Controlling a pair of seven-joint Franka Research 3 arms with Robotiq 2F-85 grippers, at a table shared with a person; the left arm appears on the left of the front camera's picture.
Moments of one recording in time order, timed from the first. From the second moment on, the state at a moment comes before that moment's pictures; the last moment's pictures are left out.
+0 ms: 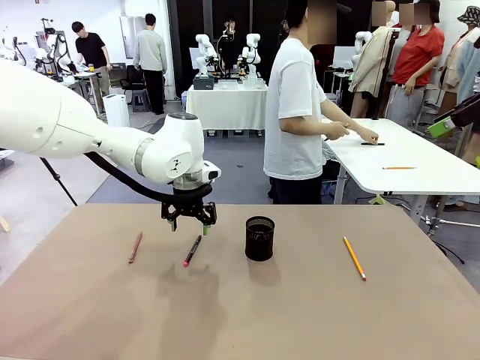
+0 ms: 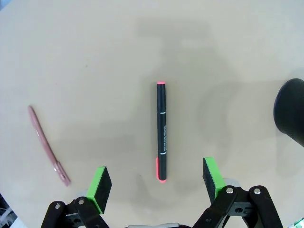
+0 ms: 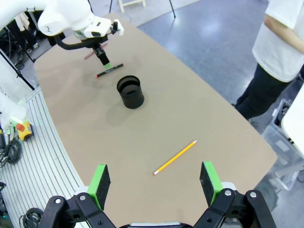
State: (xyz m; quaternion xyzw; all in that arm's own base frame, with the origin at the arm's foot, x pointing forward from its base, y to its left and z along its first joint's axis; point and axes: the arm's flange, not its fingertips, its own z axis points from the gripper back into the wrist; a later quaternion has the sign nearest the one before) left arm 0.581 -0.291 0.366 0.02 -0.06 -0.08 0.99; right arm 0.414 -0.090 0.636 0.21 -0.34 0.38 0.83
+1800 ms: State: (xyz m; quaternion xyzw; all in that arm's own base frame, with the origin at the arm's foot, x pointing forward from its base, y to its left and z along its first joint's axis) left arm 0.630 -0.293 0.309 0.02 0.01 -0.10 0.99; right arm 0.414 -0.090 0.636 0.21 -0.34 0.38 0.83
